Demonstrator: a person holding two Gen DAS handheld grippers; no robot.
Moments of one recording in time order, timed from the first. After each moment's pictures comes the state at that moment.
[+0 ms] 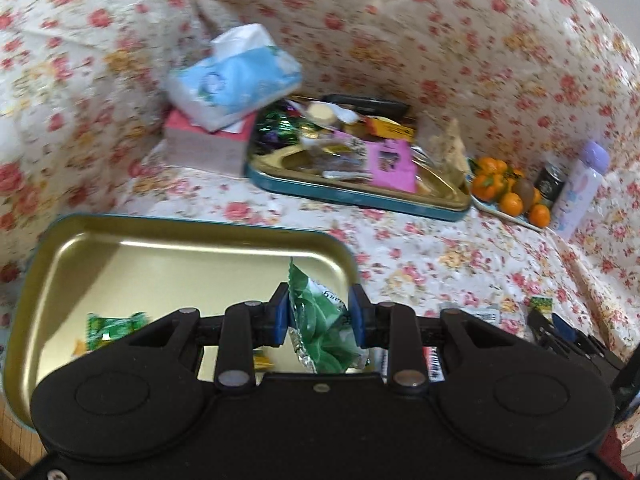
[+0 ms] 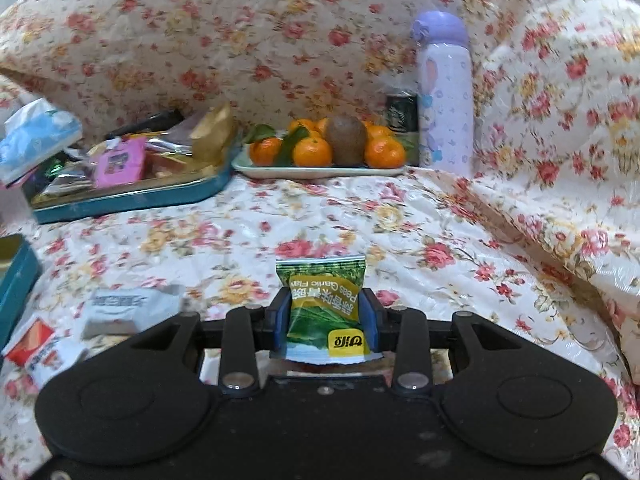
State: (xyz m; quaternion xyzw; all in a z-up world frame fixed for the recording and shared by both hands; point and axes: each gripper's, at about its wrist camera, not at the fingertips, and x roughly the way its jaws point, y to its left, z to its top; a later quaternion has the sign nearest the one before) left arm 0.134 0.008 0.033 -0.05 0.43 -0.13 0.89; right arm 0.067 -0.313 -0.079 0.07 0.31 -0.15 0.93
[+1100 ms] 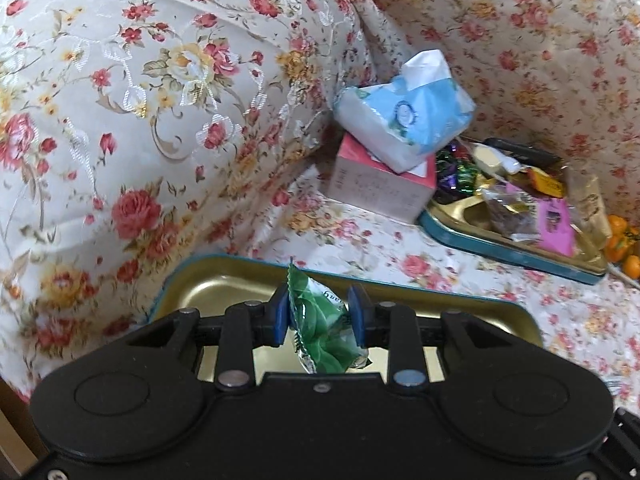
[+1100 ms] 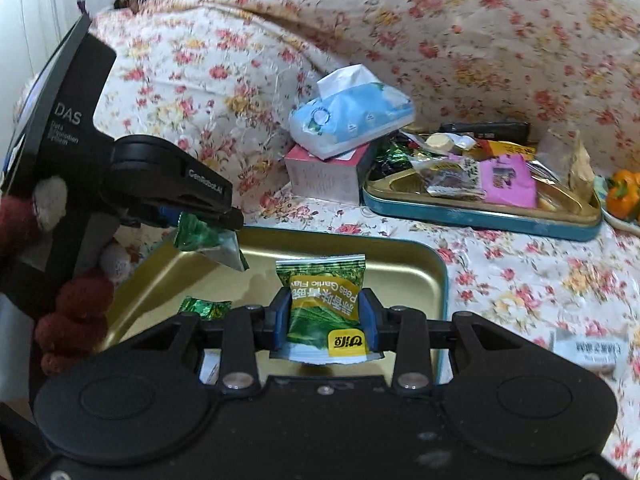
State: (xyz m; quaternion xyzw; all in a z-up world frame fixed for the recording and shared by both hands) left arm 0.195 0.094 0.008 -0.05 0.42 0.00 0.91; right arm 0.111 -0.071 0.000 0.06 0.35 0.14 0.93
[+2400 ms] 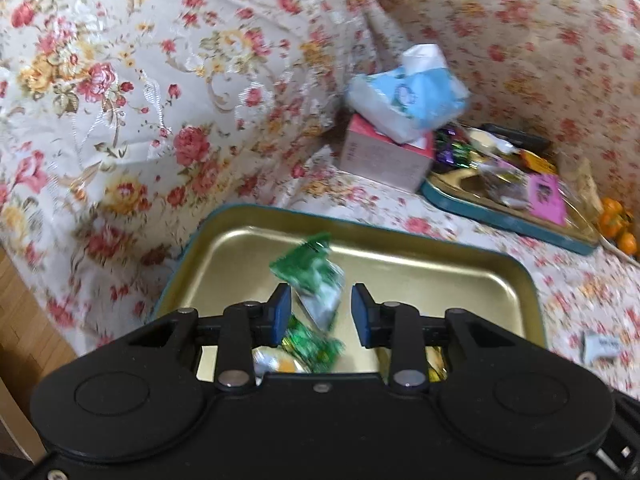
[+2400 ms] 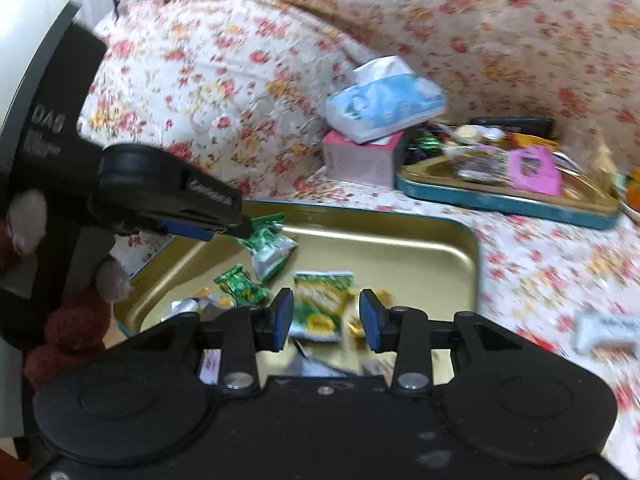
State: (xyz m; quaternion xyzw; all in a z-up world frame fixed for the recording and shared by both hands) left arm 0.127 0.094 0.009 -0.04 0.40 0.01 0.91; right arm 0.072 -0.074 -0.001 0.07 0.34 0.17 0.92
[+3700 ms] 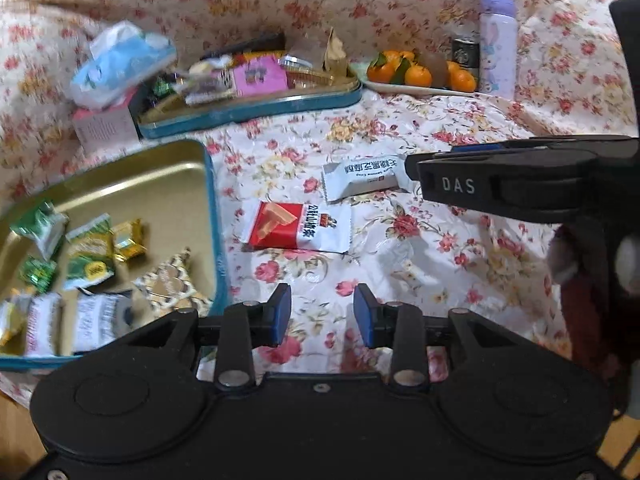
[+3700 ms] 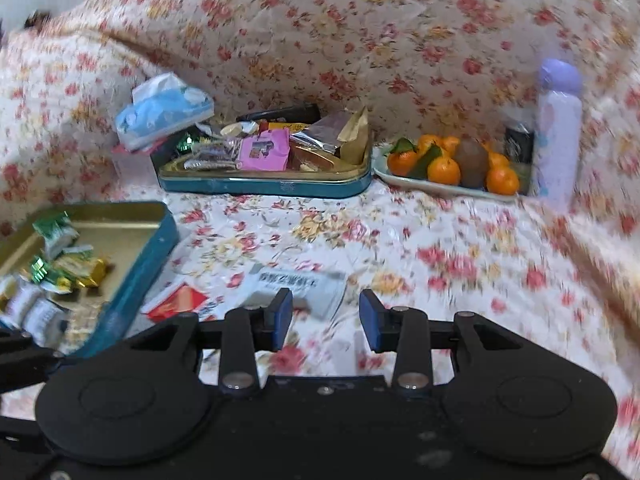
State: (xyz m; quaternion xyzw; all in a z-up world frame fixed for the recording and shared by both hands) left arm 0.025 -0.111 -0.041 0.09 0.41 -0.18 0.89; right arm 0.052 -0.271 -0.028 0.03 0.34 0.01 0.94
